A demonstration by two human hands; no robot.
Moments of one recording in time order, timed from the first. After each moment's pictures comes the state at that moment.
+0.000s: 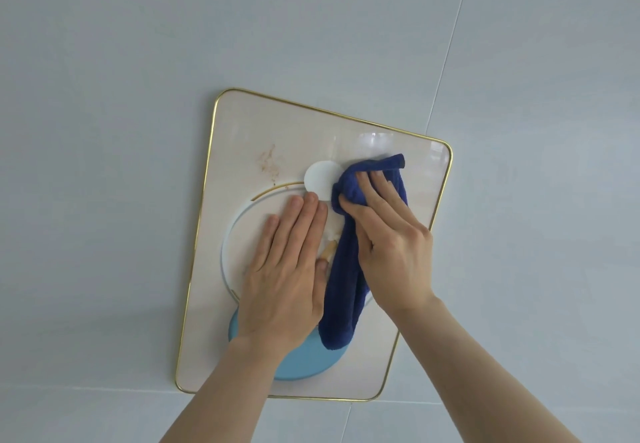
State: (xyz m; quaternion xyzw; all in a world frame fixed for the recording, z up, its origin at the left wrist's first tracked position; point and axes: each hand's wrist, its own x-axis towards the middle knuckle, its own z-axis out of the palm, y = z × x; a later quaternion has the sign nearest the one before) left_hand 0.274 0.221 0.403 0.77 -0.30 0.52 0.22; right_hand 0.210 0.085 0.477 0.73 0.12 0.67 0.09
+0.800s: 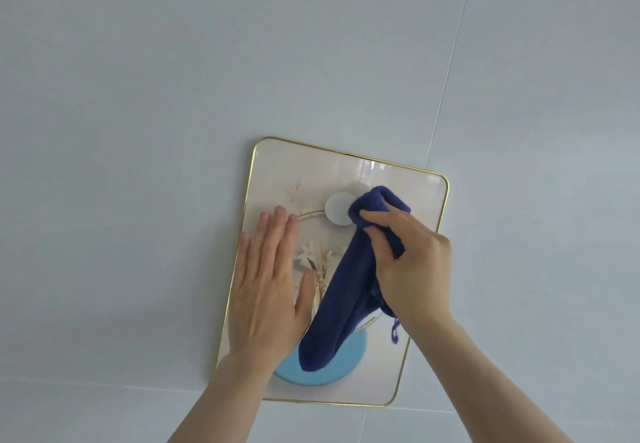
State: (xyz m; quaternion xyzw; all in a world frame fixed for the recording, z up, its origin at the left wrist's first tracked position) left_hand 0.248 0.284 0.416 0.76 -0.25 0.51 0.31; right_hand 0.151 0.141 0.504 0.76 0.07 0.61 -0.19
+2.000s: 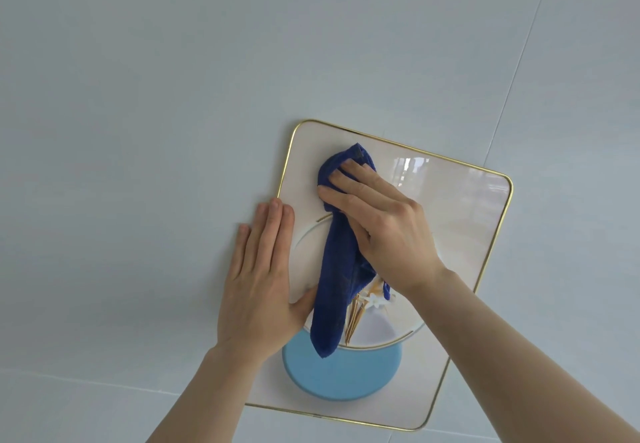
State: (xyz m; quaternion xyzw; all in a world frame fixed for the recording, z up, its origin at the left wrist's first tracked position) left_hand 0.309 0.309 0.397 0.78 -0.25 0.50 0.29; right_hand 0.242 0.152 0.527 0.75 0.27 0.58 0.15
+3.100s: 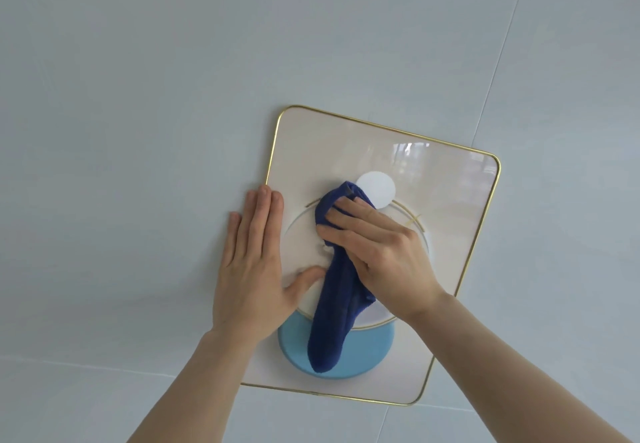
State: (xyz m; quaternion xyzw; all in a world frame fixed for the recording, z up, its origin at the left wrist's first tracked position) left_hand 0.306 0.308 0.397 0.78 -0.24 0.50 0.29; right_hand 0.223 0.128 0.479 0.78 0.28 0.54 0.13
